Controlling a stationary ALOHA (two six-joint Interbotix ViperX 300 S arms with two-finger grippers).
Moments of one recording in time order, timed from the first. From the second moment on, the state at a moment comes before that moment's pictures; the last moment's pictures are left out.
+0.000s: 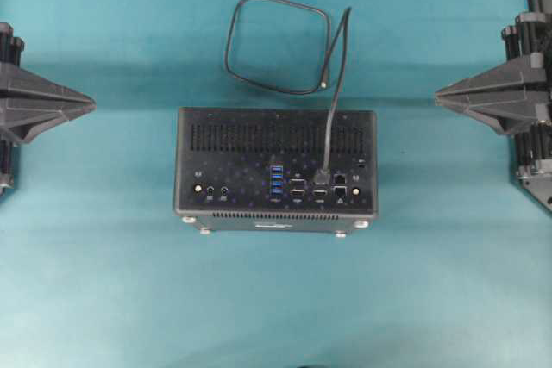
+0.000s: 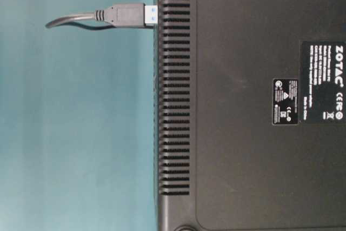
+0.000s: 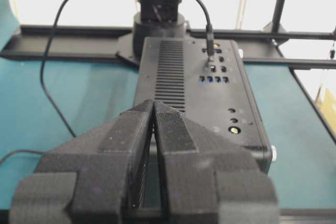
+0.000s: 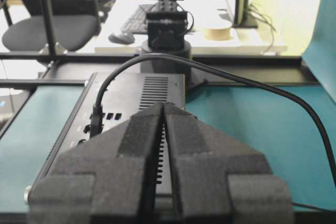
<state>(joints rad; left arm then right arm) 0.00 -0.96 1.17 0.00 -0.29 0.00 0.00 -0.96 1.17 0.00 -0.29 0.01</state>
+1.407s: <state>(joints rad) -0.01 -0.87 0.96 0.01 0.13 0.01 0.11 -0.59 0.60 0.05 0.72 0.26</state>
